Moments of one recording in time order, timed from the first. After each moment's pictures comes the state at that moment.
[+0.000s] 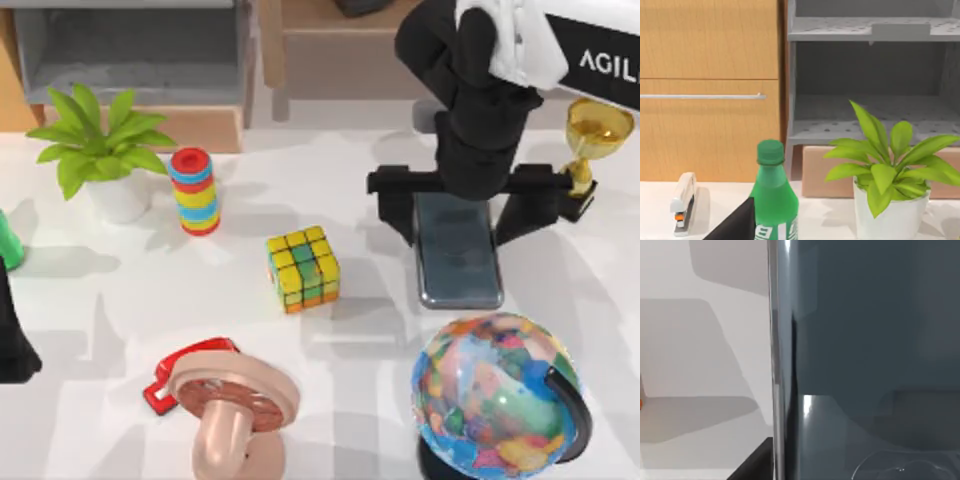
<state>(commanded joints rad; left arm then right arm) 0.00 0.00 0.00 0.00 0.00 0.00 0.50 2.17 1.78 -1.17 0.01 0.53</state>
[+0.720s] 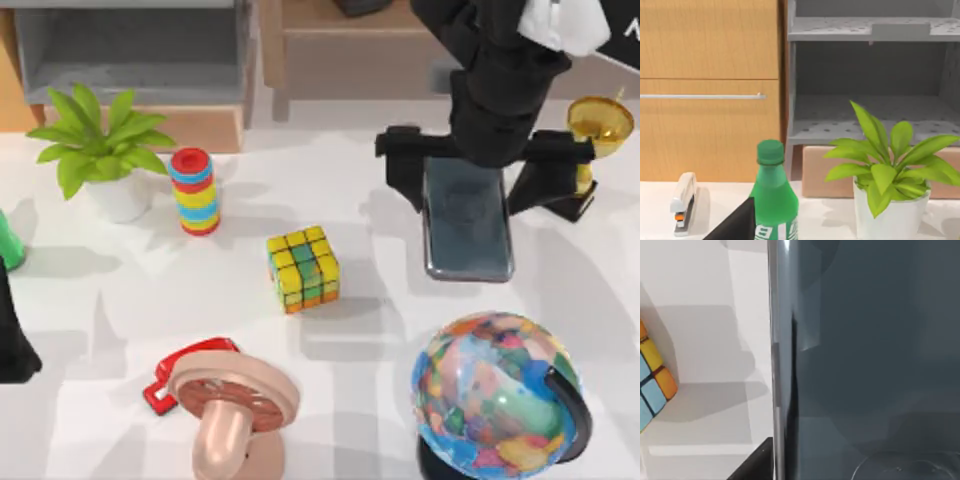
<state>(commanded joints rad) 0.00 0.00 0.00 0.00 0.00 0.00 0.50 2.08 1.82 -1.22 0.03 0.56</state>
